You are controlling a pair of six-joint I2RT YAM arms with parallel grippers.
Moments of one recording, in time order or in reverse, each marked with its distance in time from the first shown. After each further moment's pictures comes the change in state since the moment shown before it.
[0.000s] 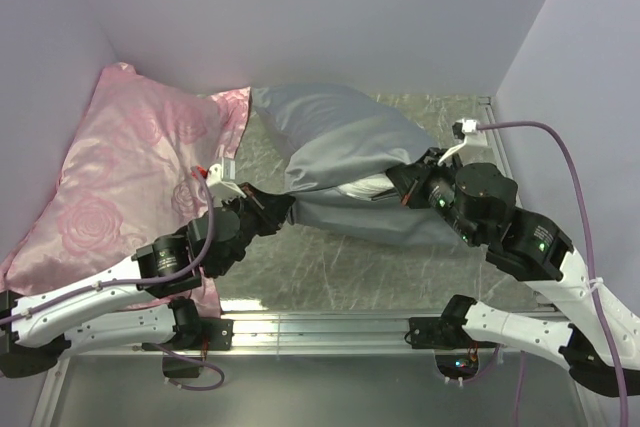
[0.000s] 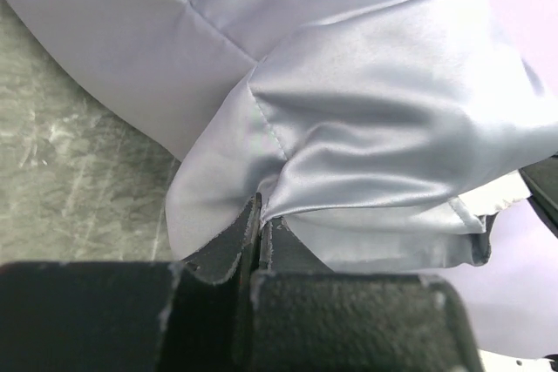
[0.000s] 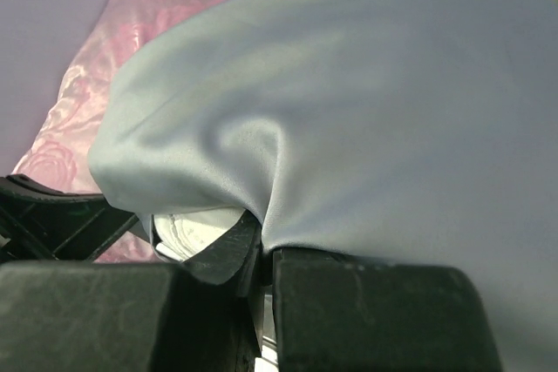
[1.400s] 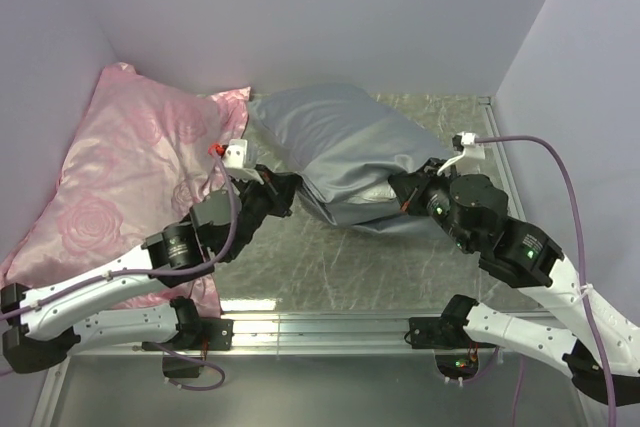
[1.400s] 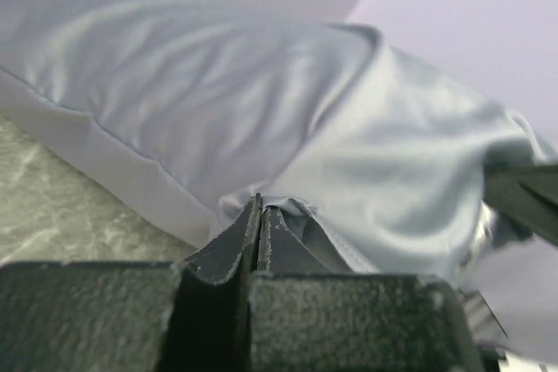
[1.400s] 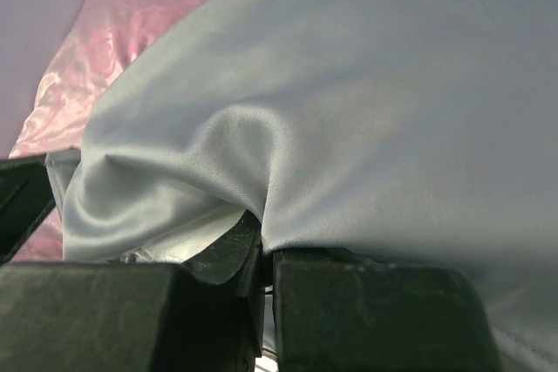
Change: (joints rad) left arm 0.027 0.106 0.110 0.148 0.046 0.440; right arm -0.022 -0.079 -0.169 0.070 0.014 0.048
